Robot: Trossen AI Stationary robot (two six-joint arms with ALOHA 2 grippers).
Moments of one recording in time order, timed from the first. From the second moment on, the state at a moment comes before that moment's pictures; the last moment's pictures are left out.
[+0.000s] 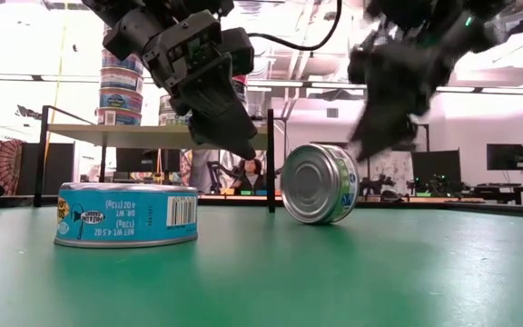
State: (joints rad) left arm -0.09 1.63 0.96 -0.01 0.07 -0.28; right arm 0.09 1.37 0.74 -0.19 0.10 0.52
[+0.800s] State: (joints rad) left arm -0.10 1.50 0.95 -0.19 -0.12 -0.39; right arm 0.29 1.63 0.97 -0.21 0.50 0.63
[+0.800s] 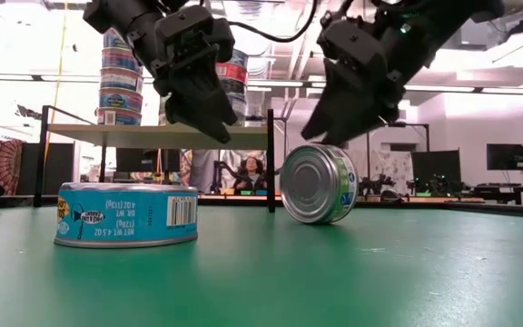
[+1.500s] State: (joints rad) left arm -0.10 1.50 0.95 -0.23 -0.12 -0.42; right arm 0.35 1.65 1.02 -0.25 0.50 0.65
